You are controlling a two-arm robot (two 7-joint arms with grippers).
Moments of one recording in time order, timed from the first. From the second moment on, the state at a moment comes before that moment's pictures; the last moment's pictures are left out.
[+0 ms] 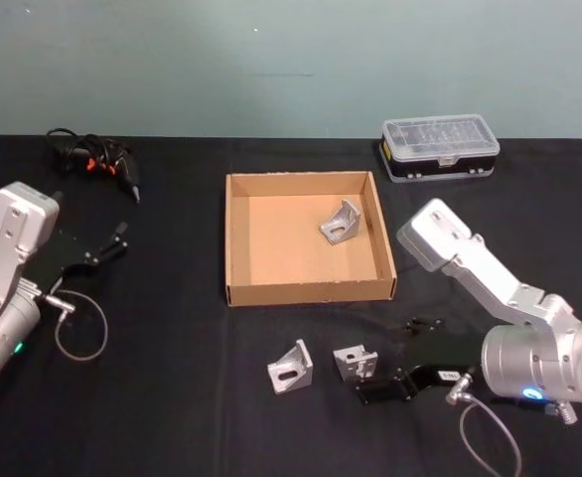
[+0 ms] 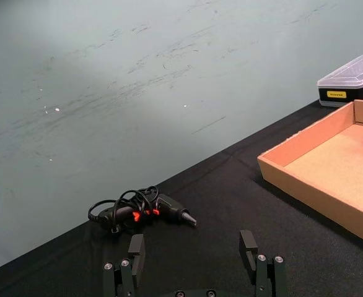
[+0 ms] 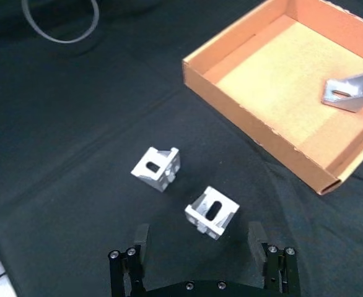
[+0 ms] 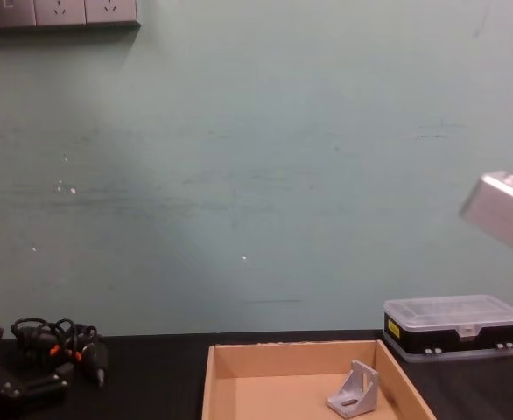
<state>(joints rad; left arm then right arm) -0.20 0.60 0.45 -1.41 -0.25 -0.12 0.03 0.20 0.66 -0.48 -1.91 0.36 0.83 0.43</state>
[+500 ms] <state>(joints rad) -0.20 0.60 0.45 -1.41 -0.25 -0.12 0.03 0.23 0.52 -0.47 -1.88 0.33 1.04 0.35</state>
